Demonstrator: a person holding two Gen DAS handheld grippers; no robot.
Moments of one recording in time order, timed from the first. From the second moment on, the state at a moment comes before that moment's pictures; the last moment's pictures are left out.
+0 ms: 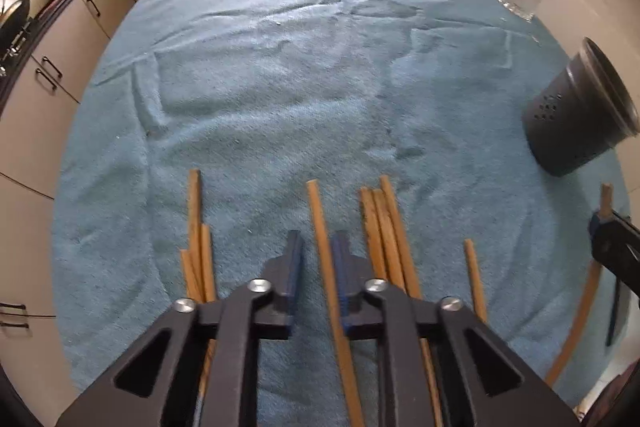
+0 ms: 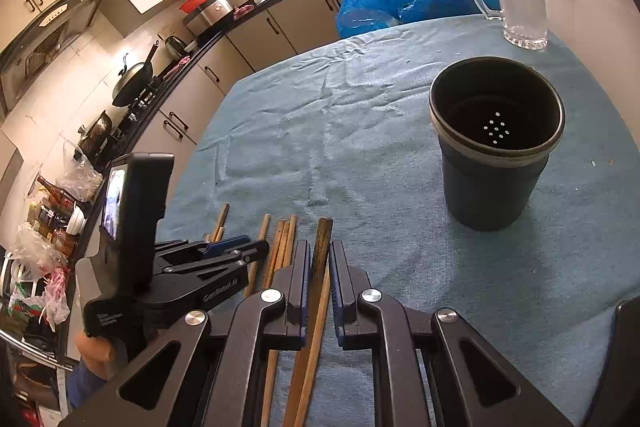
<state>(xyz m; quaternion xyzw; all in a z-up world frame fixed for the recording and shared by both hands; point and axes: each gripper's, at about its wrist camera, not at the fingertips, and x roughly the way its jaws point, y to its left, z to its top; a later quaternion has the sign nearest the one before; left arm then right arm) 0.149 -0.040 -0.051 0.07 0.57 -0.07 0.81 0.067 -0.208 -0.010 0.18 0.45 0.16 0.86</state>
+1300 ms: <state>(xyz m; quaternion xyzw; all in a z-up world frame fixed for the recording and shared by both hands) -0.019 0.003 0.095 -0.01 0.35 -0.05 0.94 -0.072 -0.195 0.101 0.10 0.21 0.20 0.95</state>
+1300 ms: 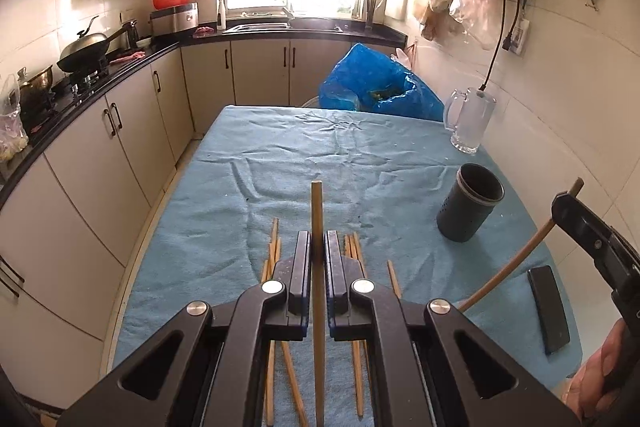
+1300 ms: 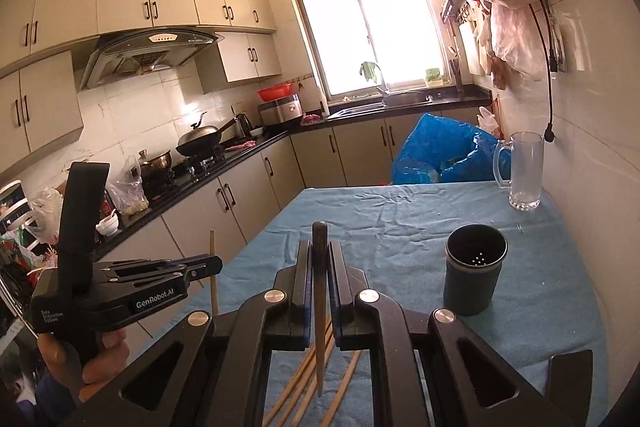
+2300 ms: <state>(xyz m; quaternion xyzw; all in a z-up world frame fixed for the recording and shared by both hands) -0.023 -0.011 0.118 -0.01 0.33 -0.07 0.94 -0.082 -0.216 0.116 0.12 0.19 0.19 0.96</state>
